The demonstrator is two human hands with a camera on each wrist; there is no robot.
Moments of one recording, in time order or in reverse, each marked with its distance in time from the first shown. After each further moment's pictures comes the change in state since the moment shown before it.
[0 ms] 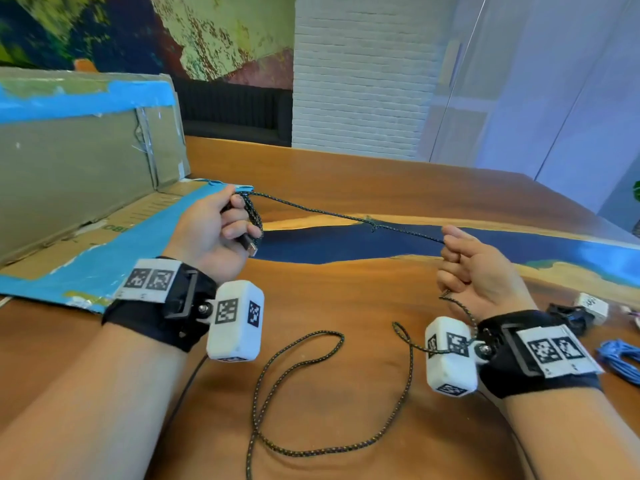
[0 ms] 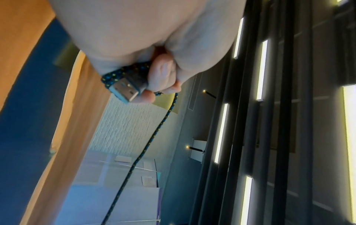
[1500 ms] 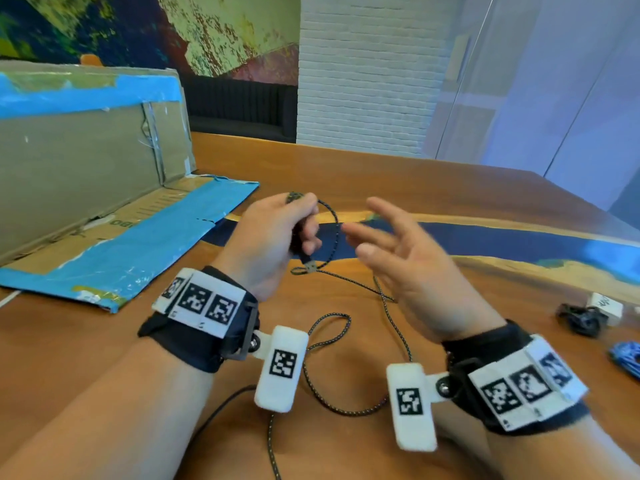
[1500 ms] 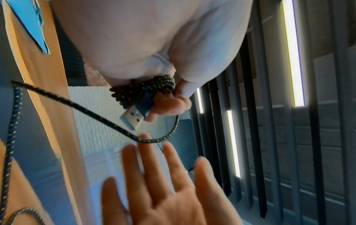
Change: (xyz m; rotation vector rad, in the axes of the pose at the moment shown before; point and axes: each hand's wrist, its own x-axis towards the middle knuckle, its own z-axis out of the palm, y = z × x) left_hand -0.028 -0.037 0.037 0.497 -0.199 0.231; right_hand -0.059 0.036 0.069 -0.552 -0.563 -0.243
